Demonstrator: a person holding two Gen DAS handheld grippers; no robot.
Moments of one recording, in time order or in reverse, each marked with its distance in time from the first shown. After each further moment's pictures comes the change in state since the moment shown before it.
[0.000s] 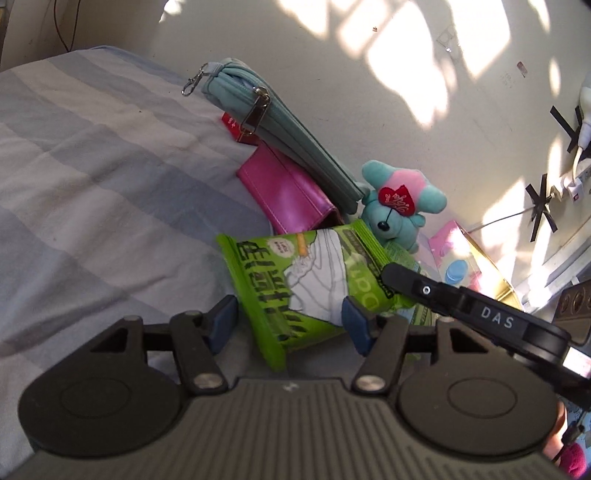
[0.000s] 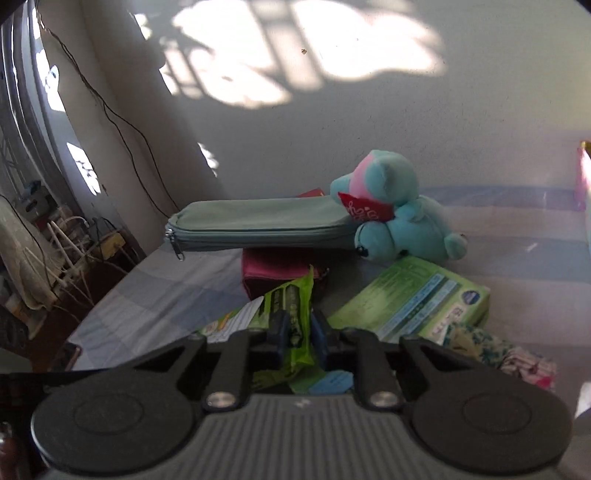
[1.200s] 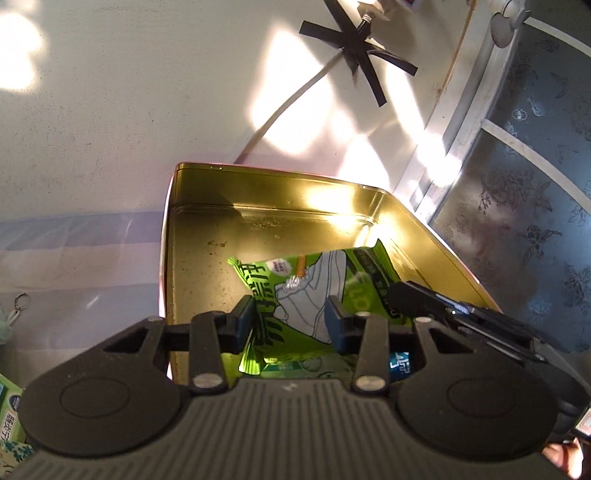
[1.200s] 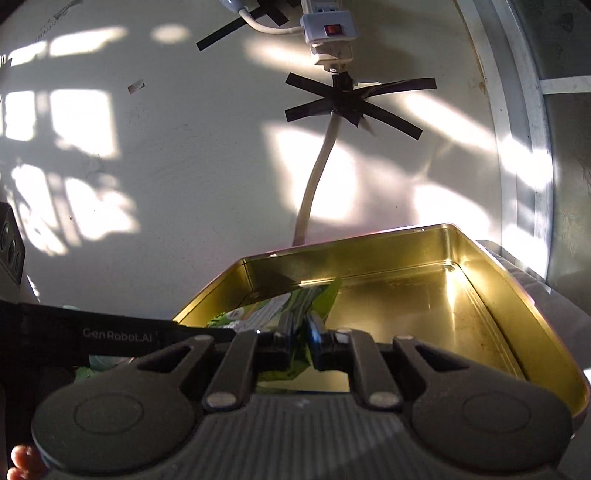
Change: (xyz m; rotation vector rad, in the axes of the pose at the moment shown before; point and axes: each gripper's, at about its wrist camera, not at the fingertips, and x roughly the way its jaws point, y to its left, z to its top) left arm 0.162 -0.306 -0.033 0.541 0.127 -0.268; right arm -0.191 -0.198 -0.009 0.086 -0.409 -0.533
